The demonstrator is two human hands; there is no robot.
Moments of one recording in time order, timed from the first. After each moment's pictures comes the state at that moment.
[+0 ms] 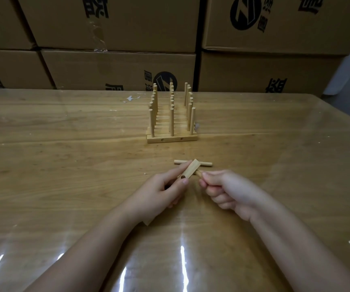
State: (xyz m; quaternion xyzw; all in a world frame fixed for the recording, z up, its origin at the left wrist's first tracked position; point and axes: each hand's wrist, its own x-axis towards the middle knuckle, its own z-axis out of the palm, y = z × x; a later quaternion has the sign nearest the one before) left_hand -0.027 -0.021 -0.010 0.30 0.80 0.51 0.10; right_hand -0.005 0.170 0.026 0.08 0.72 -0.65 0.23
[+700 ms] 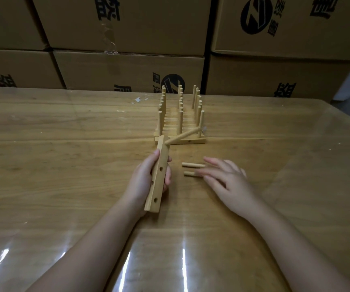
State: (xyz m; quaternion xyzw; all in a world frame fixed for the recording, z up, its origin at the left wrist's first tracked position) left_hand -0.040 -0.033 0.000 0.06 0.58 0.81 0.12; right_hand -0.025 0.181 -0.010 -0.16 0.95 -0.26 -0.08
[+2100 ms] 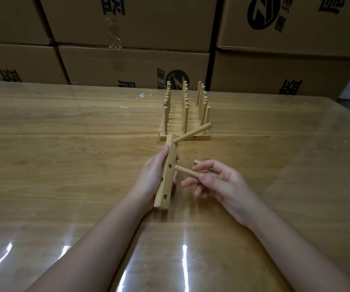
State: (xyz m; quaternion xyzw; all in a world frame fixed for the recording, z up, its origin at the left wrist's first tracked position) left_hand -0.030 -0.028 0.005 0.01 0.65 0.75 0.08; right_hand -0.005 0.150 0.001 -0.16 0.64 -0.74 0.12
